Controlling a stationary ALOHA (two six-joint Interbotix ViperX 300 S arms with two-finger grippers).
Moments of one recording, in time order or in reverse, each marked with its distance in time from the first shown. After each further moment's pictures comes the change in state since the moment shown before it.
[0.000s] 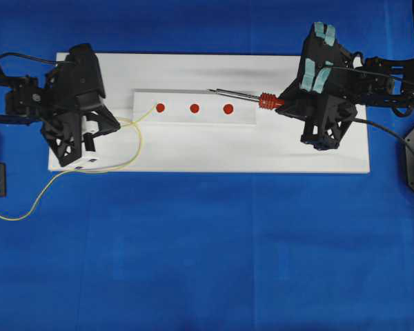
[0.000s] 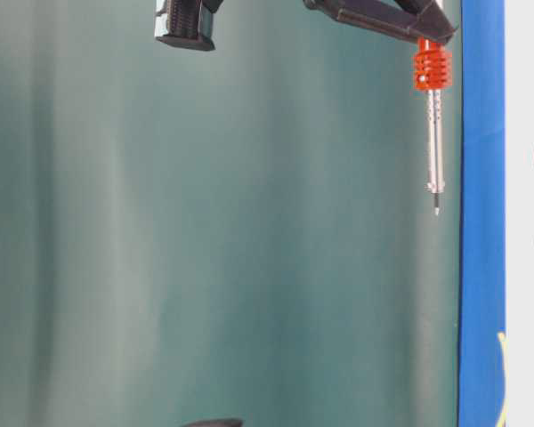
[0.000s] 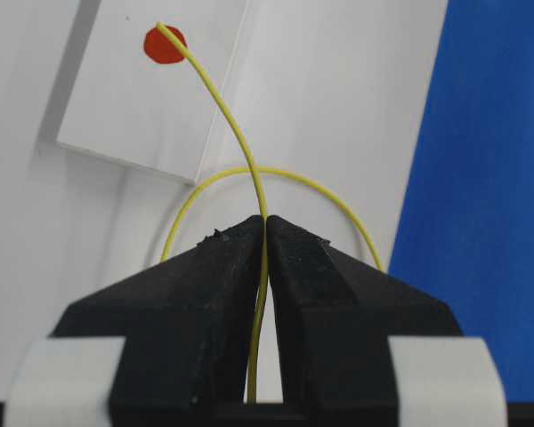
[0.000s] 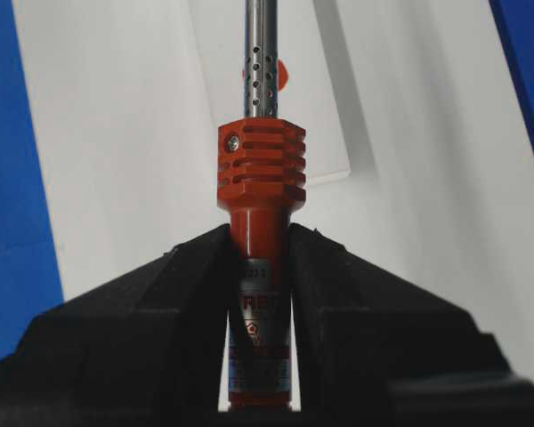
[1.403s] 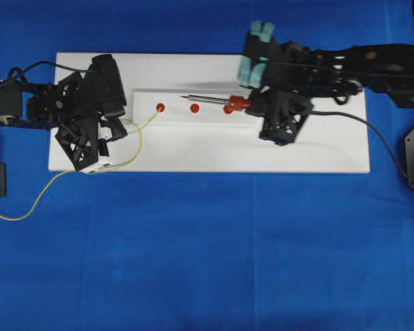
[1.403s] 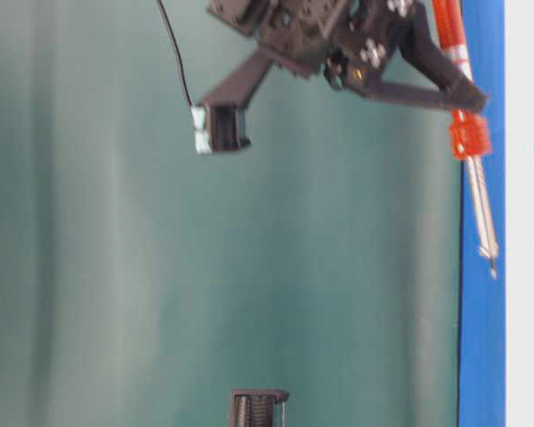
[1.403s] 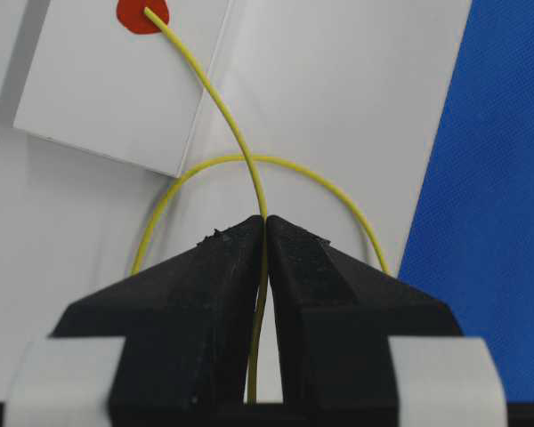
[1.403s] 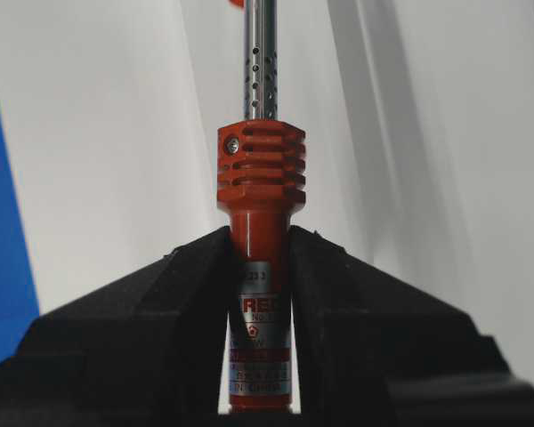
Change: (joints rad) left arm -0.012 0.117 -0.040 0.000 0.008 -0.026; right arm 0.000 0.276 -0.259 -0.003 0.150 0.000
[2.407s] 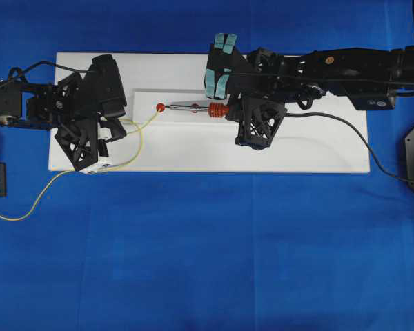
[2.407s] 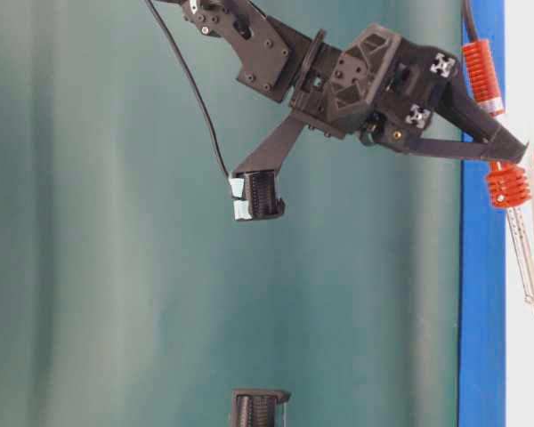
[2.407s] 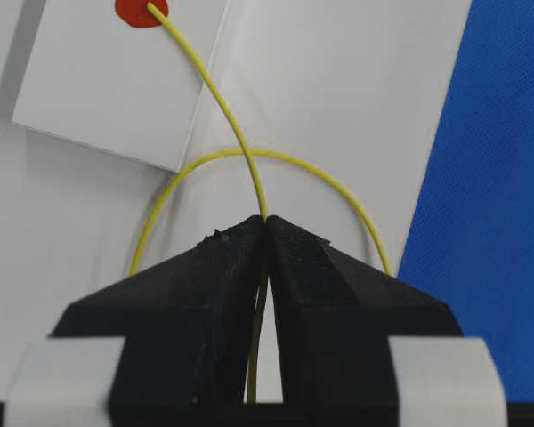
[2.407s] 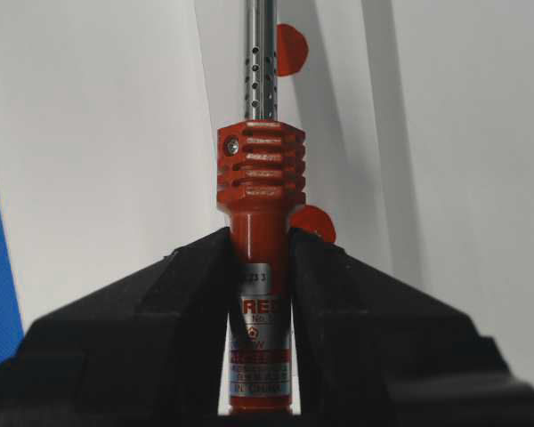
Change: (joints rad) left arm 0.000 0.000 -0.002 0.000 0.011 0.000; right arm 0.028 0.137 -0.115 -0.026 0.031 -0.002
